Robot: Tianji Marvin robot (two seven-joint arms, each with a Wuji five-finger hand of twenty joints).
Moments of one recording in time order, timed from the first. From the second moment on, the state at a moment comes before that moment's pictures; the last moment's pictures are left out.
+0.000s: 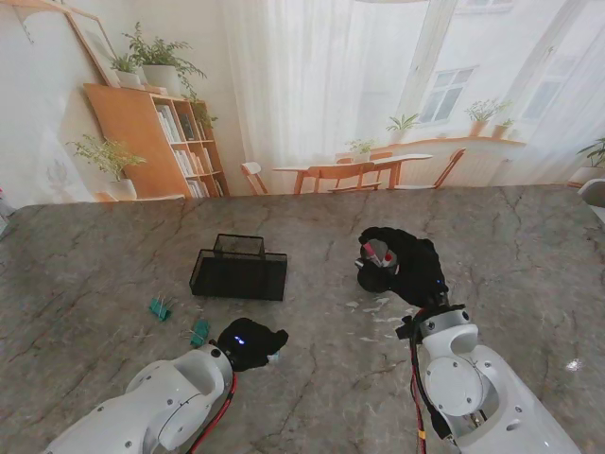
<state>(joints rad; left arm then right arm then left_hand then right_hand) 1.53 -1.00 -0.86 -1.70 1.23 0.02 -0.20 -1.67 -1.15 1.29 -1.66 -0.71 -0.14 -0.38 1.22 -0.34 0.02 0.00 0.42 0.15 1.16 1.10 0.95 0.13 0.34 0.94 0.88 0.12 0.61 0.78 0.57 0.12 1.19 0.64 0.39 -0.33 0.55 -0.03 0.51 -0.03 0.27 0.66 0.63 0.11 0.15 0.49 0.46 0.11 0.22 0.40 0.04 0.25 0.89 0.41</state>
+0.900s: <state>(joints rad) 1.58 -1.02 -0.91 -1.66 1.13 -0.04 -0.08 -1.66 -1.15 1.29 -1.65 -0.70 -0.14 -0.39 1.08 -0.44 0.34 0.00 0.58 -0.05 1.05 0.55 0.94 0.11 0.39 0.97 0.93 0.09 0.63 1.01 0.67 0.10 1.12 0.68 0.40 -0.31 0.54 -0.03 0.52 -0.03 0.28 0.66 0.64 0.11 0.16 0.50 0.46 0.11 0.22 0.40 0.04 0.25 0.89 0.41</state>
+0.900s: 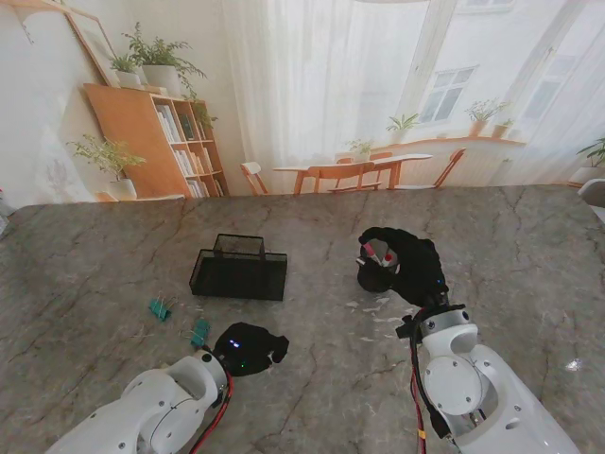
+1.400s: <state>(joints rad) 1.55 -1.02 -0.90 -1.61 1.13 -0.06 -0.08 -1.66 -1.16 1.28 -1.64 -0.69 -0.14 -0.41 0.73 -0.43 0.79 0.33 0.35 -0.02 1.26 0.93 0.79 0.09 0.83 1.08 0.83 0.05 0.92 1.24 0.58 0.07 1.22 0.89 0.40 -0.28 0.52 -0.03 0.55 -0.03 0.30 0.67 0.65 0.12 0.16 0.50 0.47 0.11 0.22 0.40 0.04 0.25 0.89 0.41</state>
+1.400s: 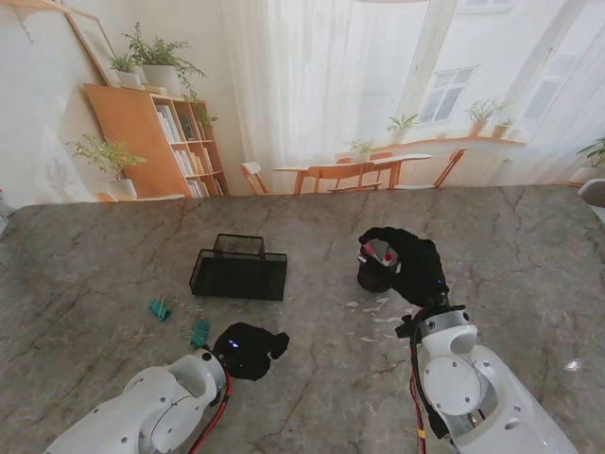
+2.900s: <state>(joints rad) 1.82 -1.03 -1.42 -1.86 1.36 -0.24 0.11 -1.64 -1.16 1.27 -1.62 -0.70 -0.15 -0.41 0.67 -0.39 0.85 0.50 0.33 0.00 1.26 0.93 0.77 0.09 0.86 1.06 0.81 0.04 0.97 1.25 0.57 0.07 1.26 0.94 0.41 -0.24 0.49 -0.03 0.57 -0.02 0.31 0.67 0.66 0.12 0.16 0.51 0.49 0.11 0.22 0.40 0.04 0.26 0.90 0.41</state>
